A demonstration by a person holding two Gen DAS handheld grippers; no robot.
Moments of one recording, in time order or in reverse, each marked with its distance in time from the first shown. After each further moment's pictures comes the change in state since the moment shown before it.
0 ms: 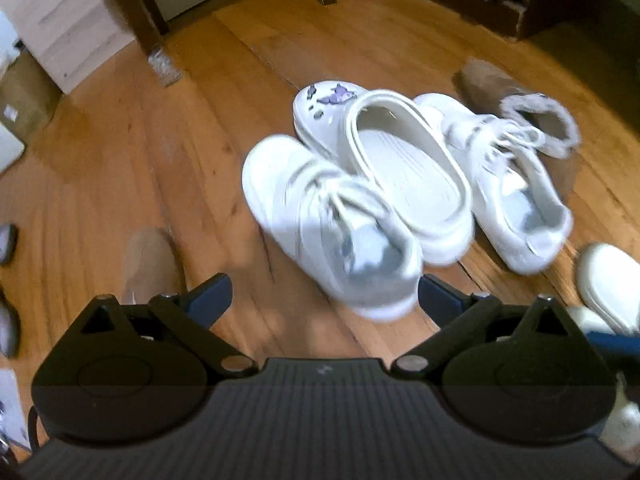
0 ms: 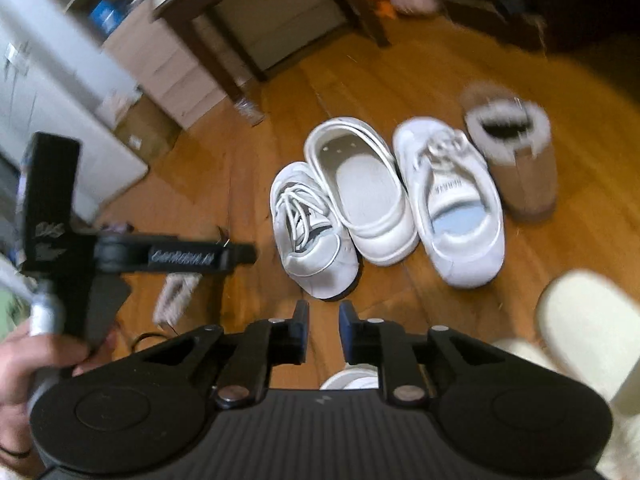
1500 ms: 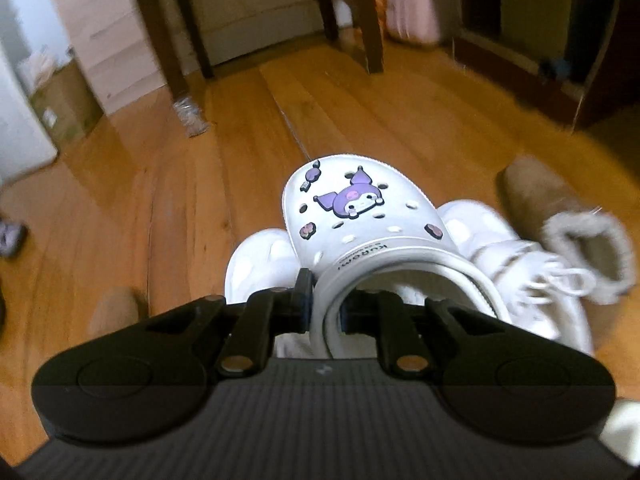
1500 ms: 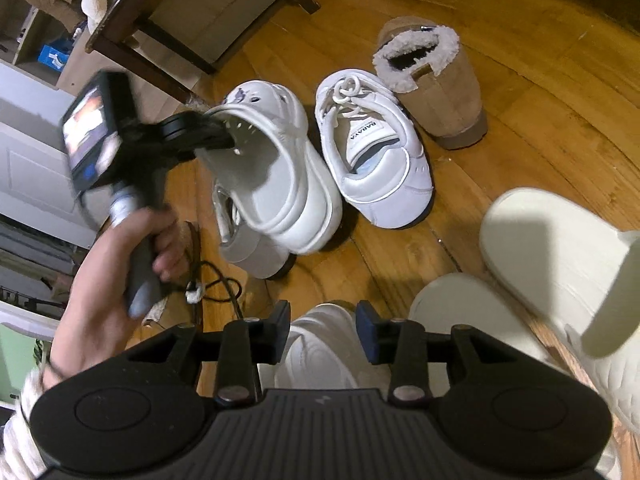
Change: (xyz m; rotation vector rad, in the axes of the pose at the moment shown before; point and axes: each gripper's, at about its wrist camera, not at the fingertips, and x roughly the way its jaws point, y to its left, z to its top) left arm 0.019 -0.036 0.013 -0.235 -0.240 0.071; right arm -0.017 -0.063 -0.017 0.151 0.083 0.005
